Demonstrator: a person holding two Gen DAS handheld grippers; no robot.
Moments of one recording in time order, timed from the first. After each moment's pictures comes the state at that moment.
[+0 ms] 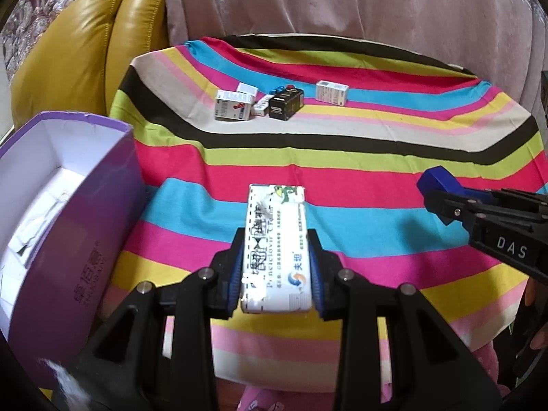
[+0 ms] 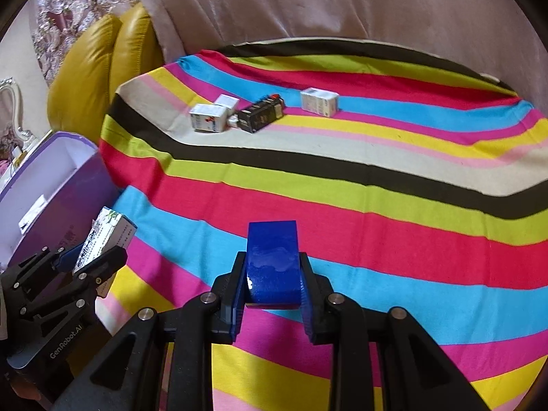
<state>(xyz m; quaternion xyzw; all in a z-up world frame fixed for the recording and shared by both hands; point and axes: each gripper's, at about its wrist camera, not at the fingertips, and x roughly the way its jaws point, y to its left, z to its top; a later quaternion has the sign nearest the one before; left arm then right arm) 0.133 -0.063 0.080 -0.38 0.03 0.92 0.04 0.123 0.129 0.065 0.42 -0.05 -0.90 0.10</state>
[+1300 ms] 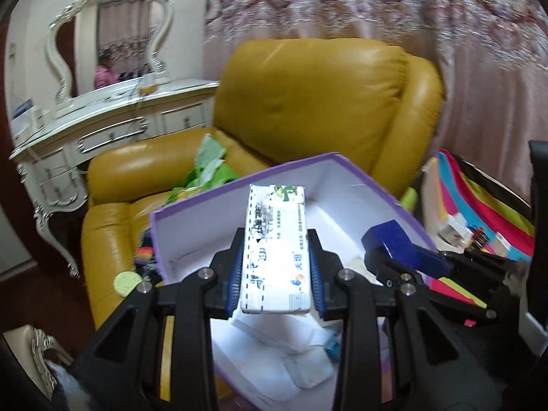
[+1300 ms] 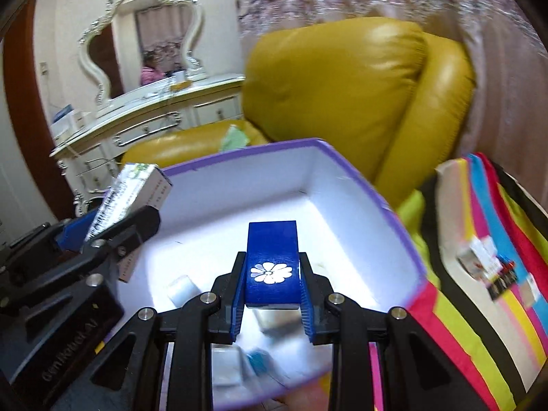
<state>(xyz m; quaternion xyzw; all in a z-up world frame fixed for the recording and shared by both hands) 0.215 -0.325 0.189 -0.26 -0.12 0.91 -0.31 0.114 -0.228 0.166 0.33 0.11 -0.84 0.42</state>
